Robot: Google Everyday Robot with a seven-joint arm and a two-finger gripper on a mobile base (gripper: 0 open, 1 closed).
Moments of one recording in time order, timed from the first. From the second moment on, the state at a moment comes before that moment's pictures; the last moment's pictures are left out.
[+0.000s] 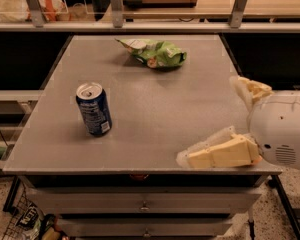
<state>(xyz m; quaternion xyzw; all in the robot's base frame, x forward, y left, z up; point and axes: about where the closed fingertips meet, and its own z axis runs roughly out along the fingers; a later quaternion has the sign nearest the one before) 0.384 -0.110 0.961 -0.40 0.74 0.18 0.51</state>
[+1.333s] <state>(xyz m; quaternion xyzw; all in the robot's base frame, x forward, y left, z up) 0.396 -0.058 0.965 -0.38 0.70 0.27 0.54</state>
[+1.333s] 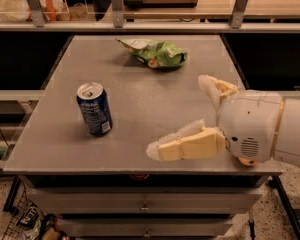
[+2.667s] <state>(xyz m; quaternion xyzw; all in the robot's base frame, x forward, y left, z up) 0.461 0.056 0.868 -0.37 0.71 0.29 0.52</state>
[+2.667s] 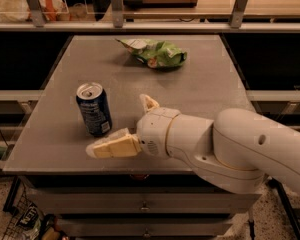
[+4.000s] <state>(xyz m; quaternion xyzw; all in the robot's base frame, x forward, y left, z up) 0.481 0.135 0.858 -0.42 0.63 0.34 0.57</state>
